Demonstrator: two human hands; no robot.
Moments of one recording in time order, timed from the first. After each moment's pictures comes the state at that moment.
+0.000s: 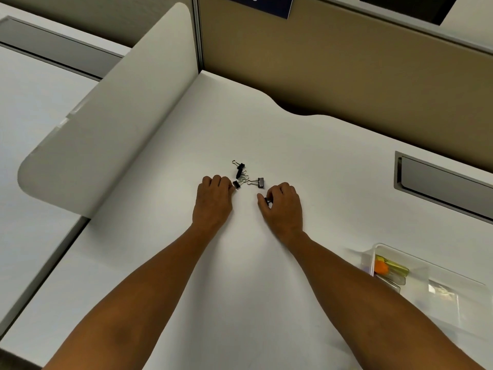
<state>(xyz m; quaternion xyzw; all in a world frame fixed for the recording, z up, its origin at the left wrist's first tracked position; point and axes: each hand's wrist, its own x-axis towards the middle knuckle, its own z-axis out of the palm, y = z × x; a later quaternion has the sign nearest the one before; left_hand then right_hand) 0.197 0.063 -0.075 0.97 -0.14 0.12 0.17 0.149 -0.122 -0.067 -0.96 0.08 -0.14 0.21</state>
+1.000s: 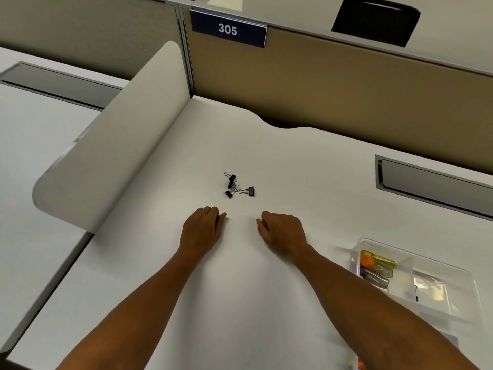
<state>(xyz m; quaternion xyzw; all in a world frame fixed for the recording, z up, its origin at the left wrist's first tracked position) 0.152 0.088 -0.063 0.96 -0.19 0.09 0.16 0.101 -0.136 -0.040 -0.99 -0.01 -0.02 0.10</state>
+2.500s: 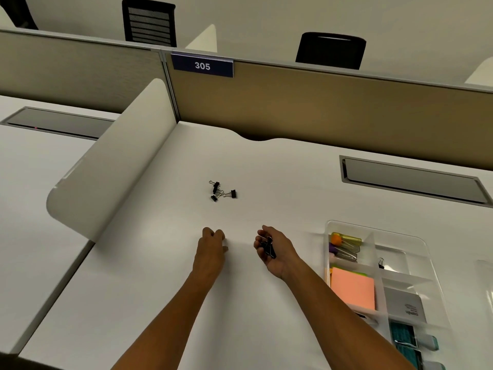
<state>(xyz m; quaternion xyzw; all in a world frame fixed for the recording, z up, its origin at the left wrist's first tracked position) 0.060 0.049 -0.036 0.96 -0.10 -0.08 0.26 0.008 -0.122 0.027 -0.36 0.43 0.10 0.82</state>
